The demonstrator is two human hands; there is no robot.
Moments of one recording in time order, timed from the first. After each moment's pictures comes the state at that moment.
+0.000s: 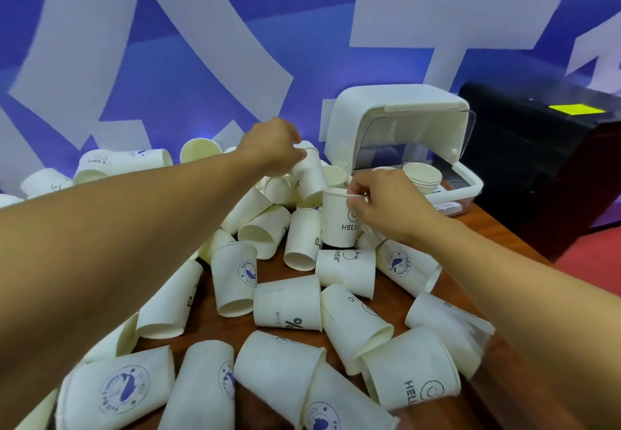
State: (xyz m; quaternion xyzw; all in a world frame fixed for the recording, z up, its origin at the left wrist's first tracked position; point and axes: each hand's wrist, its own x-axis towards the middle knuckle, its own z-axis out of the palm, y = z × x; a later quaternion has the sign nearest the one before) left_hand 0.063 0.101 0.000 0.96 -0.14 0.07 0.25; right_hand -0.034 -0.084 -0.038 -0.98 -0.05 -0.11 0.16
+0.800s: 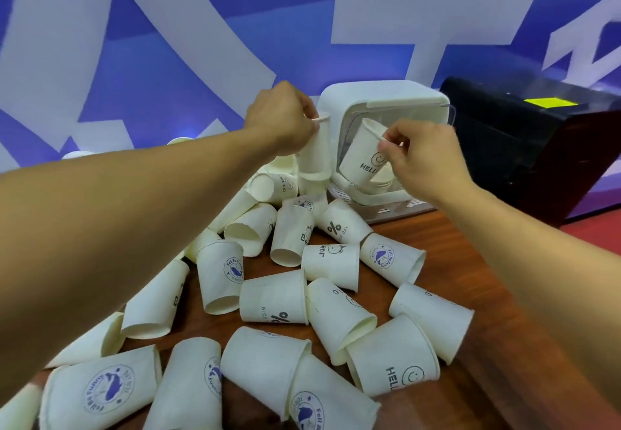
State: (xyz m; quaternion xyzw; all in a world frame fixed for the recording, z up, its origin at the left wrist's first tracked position) left_hand 0.039 0.066 0.034 0.92 -0.17 0.15 0.32; right_hand -0.045 -0.131 0.001 -0.93 0.01 -0.31 0.18
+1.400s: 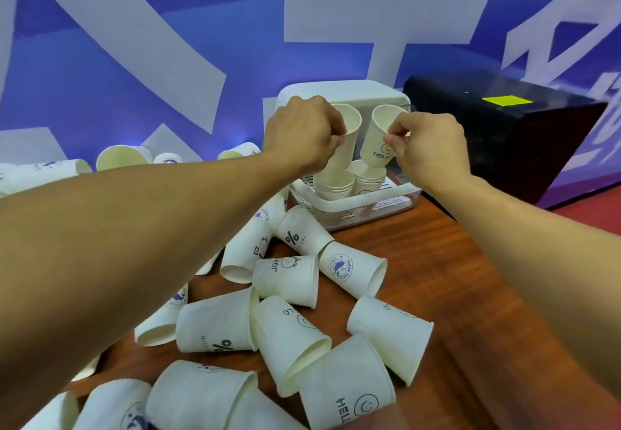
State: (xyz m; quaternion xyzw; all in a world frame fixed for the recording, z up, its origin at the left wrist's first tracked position) left_hand 0.038 -0.027 0.012 0.90 -0.28 0.23 0.25; right_hand -0.033 -0.202 -0.002 -0.93 0.09 -0.34 0.09
